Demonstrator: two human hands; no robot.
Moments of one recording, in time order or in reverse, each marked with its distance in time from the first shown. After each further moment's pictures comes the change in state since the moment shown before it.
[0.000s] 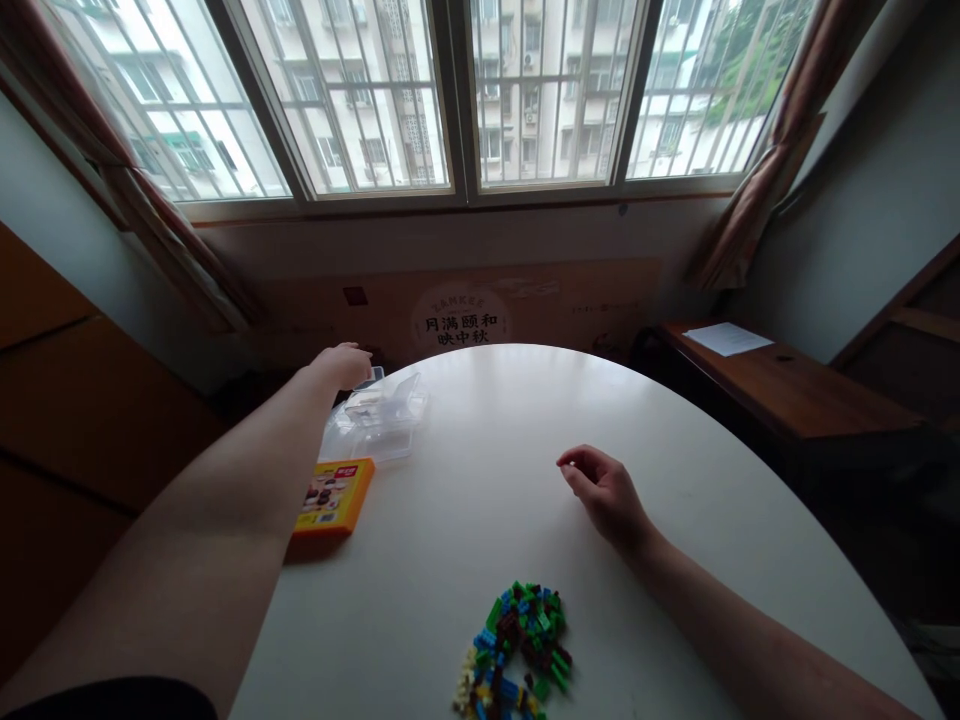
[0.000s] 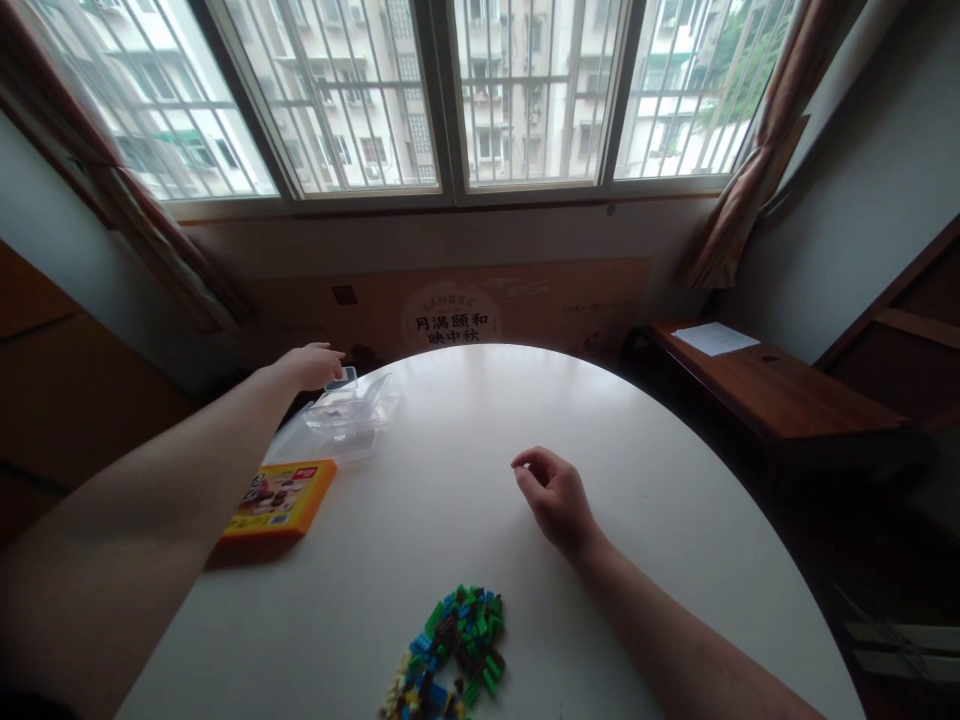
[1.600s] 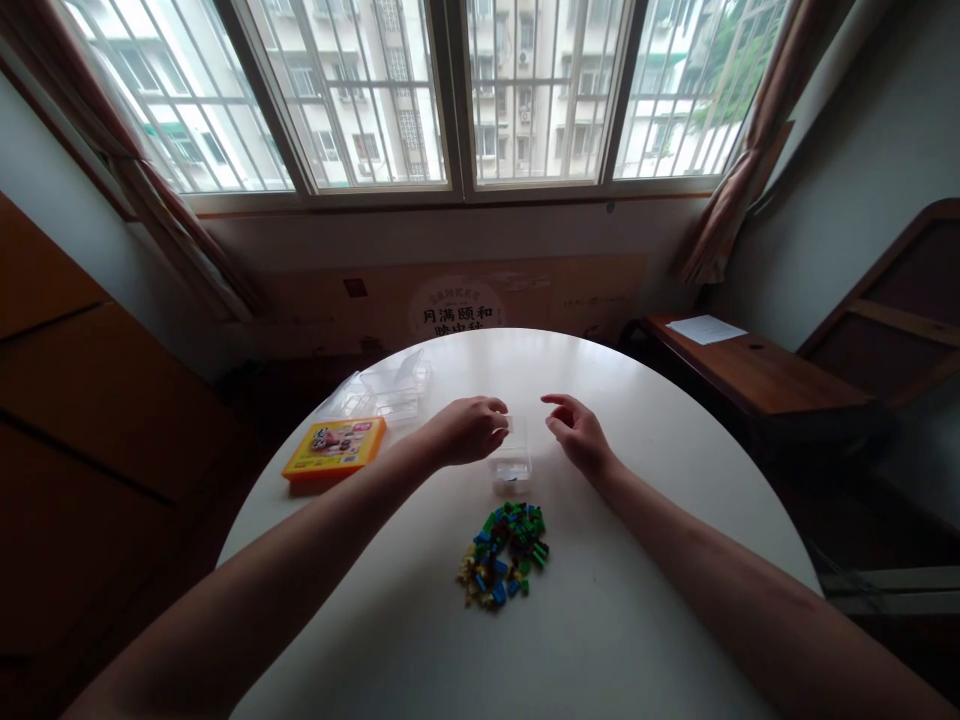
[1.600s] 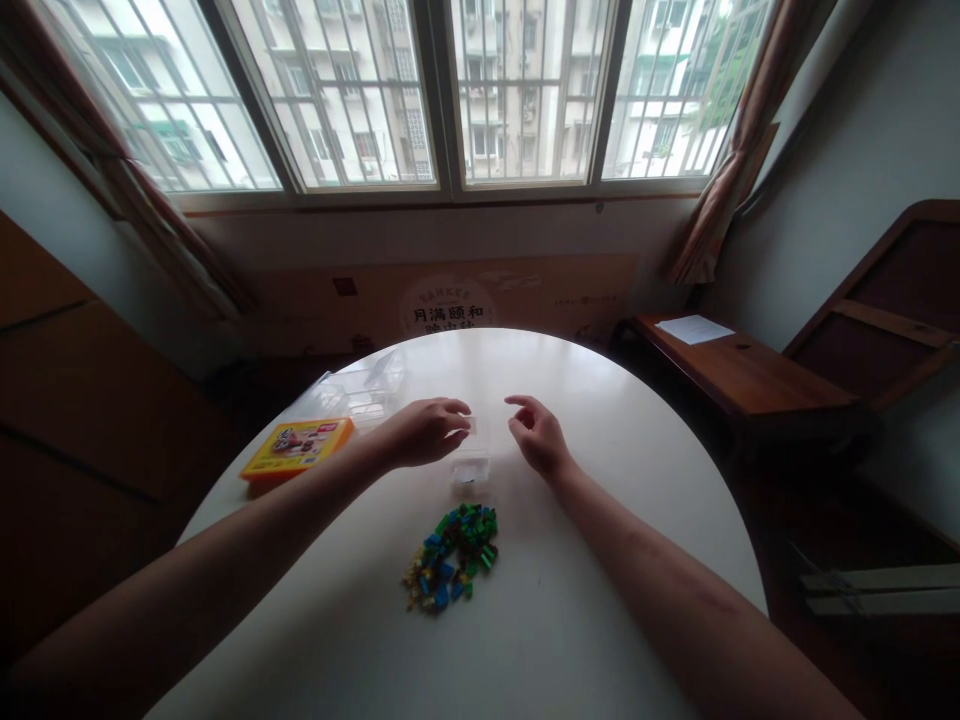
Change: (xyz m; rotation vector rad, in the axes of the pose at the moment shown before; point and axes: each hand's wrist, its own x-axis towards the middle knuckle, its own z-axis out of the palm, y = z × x) left_hand -0.159 0.237 -0.004 -0.295 0.263 0.771; right_hand 0.005 0.007 -0.003 -0.037 0.029 -0.092
